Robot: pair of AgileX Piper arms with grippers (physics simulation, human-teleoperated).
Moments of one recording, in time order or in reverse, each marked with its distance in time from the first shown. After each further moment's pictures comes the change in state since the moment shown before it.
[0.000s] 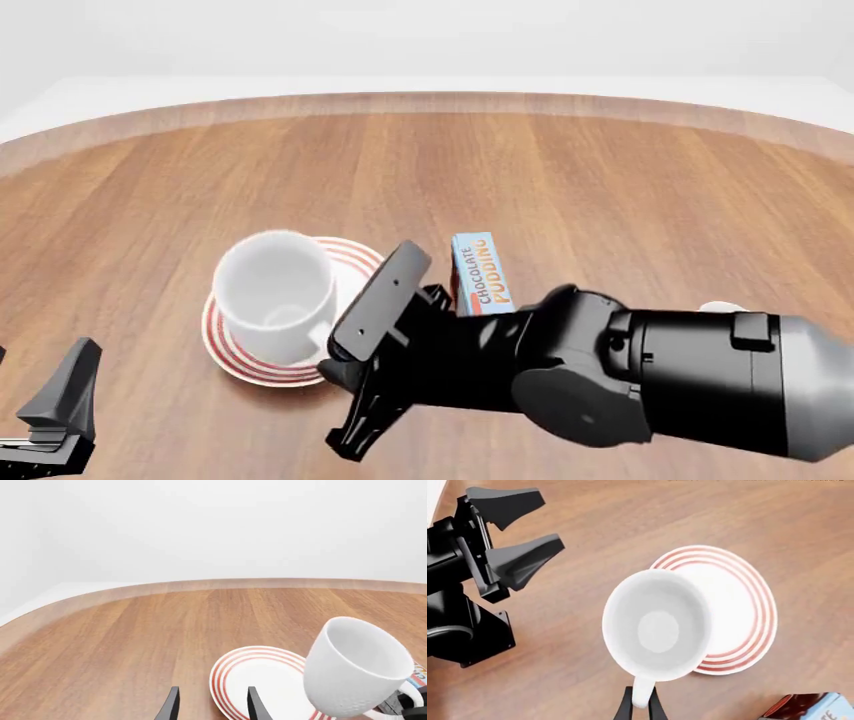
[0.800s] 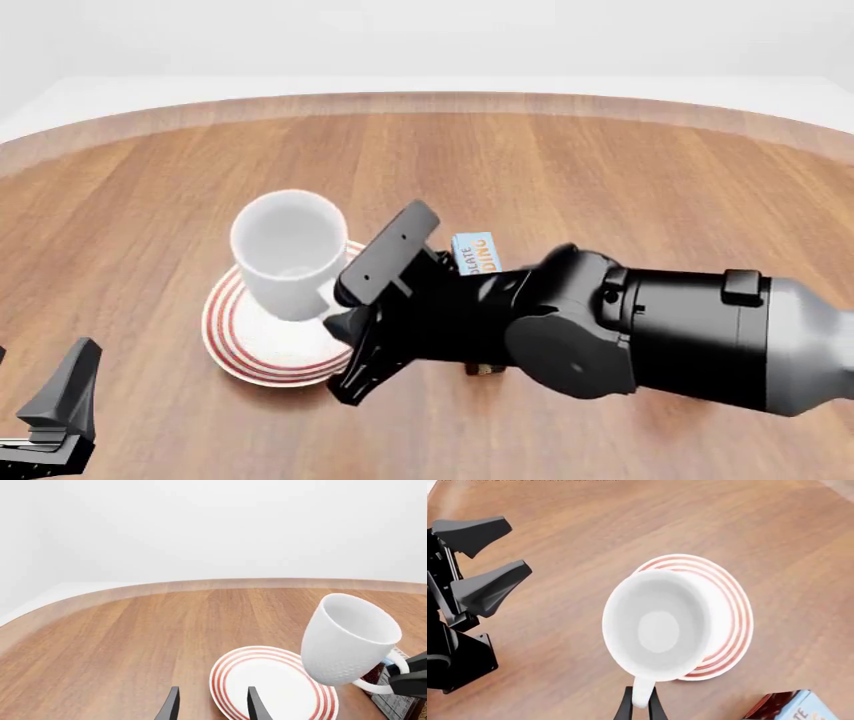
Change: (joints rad) left arm 0.000 0.000 0.000 0.000 0.000; right arm -0.068 0.022 -0.072 0.026 0.014
